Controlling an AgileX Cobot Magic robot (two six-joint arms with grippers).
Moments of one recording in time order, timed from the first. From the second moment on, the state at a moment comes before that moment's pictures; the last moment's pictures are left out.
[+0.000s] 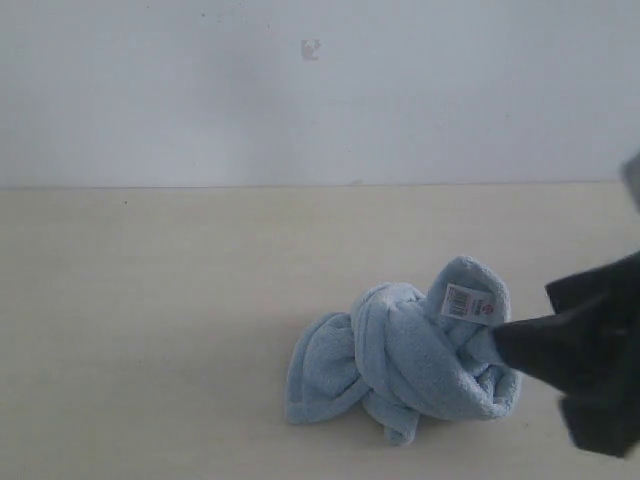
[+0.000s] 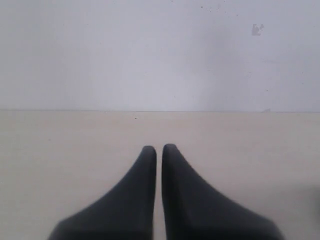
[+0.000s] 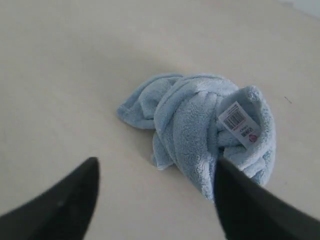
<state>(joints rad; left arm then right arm) 0.00 0.00 0.00 -0.12 0.14 0.06 0.57 0.83 -0.65 0.19 0.59 -0.22</state>
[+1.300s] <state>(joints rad) 0.00 0.00 0.00 -0.12 0.14 0.06 0.58 1.65 -0.78 0.17 0.15 -0.19</state>
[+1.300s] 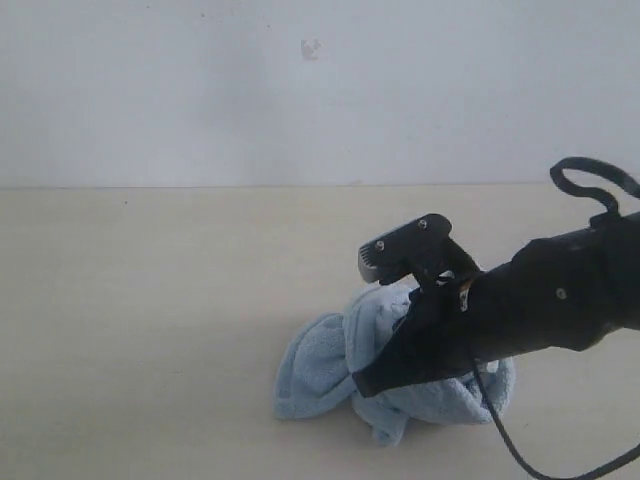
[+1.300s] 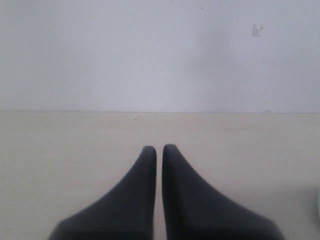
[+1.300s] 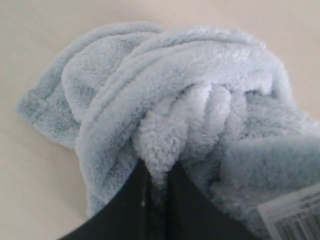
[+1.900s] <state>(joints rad) 0.00 0.00 0.00 -0.12 0.14 0.06 0.58 1.01 -0.78 0.22 0.64 -0.27</state>
